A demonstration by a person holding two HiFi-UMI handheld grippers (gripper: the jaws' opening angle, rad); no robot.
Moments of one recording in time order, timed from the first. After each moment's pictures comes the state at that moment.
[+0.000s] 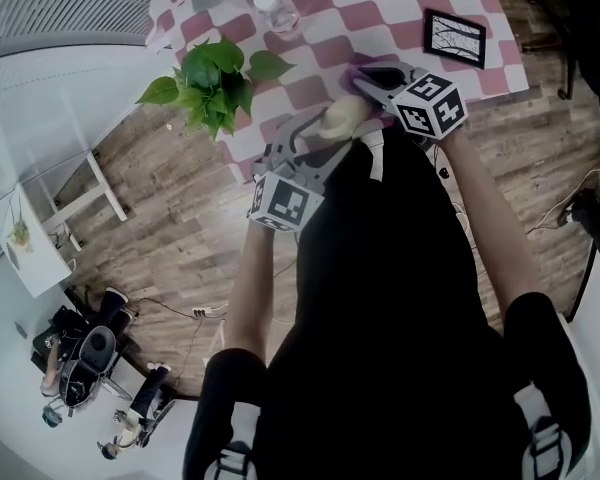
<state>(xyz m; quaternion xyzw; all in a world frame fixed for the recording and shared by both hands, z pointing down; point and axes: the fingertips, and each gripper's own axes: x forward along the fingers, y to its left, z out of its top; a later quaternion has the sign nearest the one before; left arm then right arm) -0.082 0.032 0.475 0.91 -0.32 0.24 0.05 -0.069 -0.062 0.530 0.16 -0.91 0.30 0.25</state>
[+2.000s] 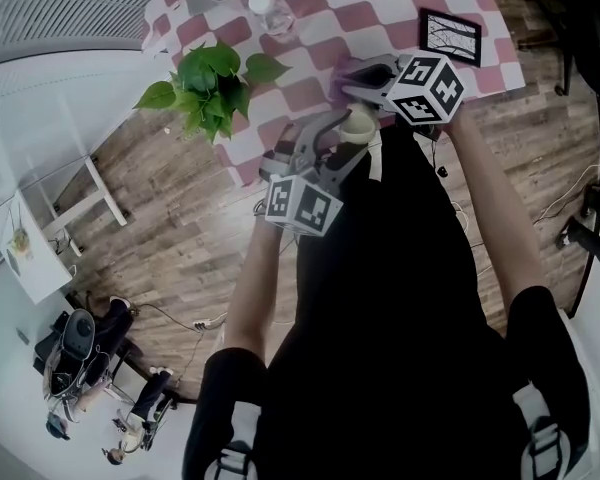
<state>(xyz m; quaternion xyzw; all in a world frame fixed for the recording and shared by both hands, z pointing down) -0.043 0.034 0.468 0.92 -0.26 0.30 -0.04 -0.089 -0.045 0.502 0.02 -0.92 0.29 0.28</state>
